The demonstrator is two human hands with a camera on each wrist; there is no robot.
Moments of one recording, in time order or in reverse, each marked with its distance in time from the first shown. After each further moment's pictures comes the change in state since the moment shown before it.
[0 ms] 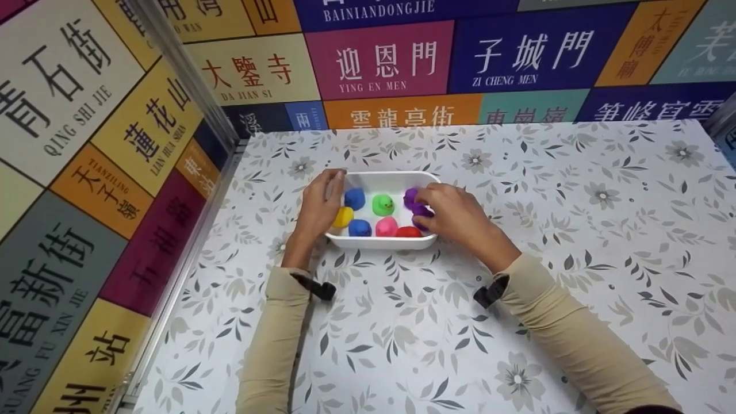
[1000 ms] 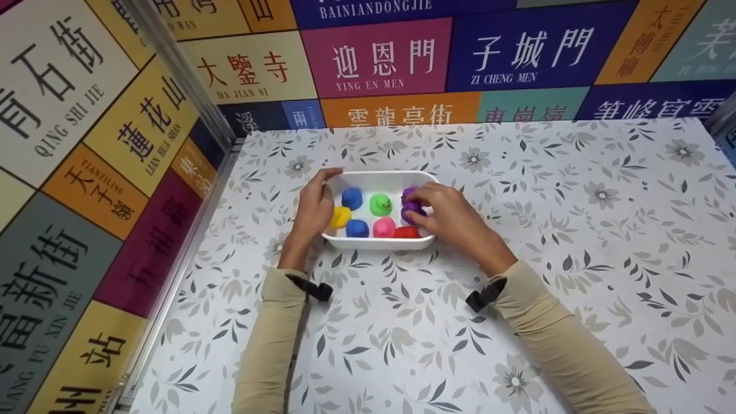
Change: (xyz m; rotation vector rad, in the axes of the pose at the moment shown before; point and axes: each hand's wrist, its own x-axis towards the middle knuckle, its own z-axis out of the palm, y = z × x) left_hand -0.001 0.000 0.001 -0.054 -0.012 -0.063; right_hand 0.000 0.012 0.020 0.279 0.122 -0.073
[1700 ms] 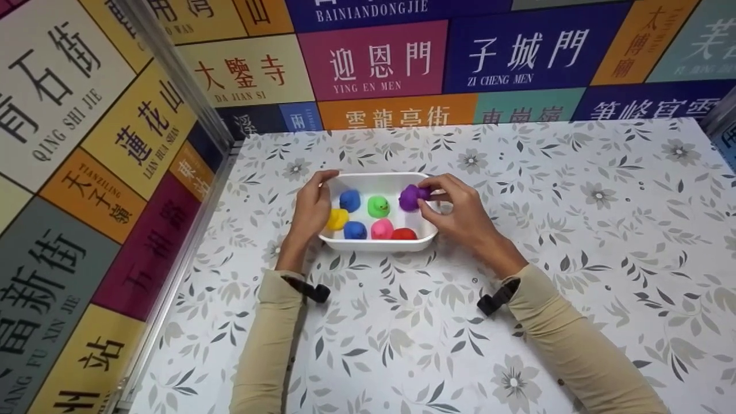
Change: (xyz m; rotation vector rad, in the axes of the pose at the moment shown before) left_hand 0.000 0.002 -0.001 -0.042 0.023 -0.001; right_hand -0.014 0.021 -0.006 0.313 0.285 -0.132
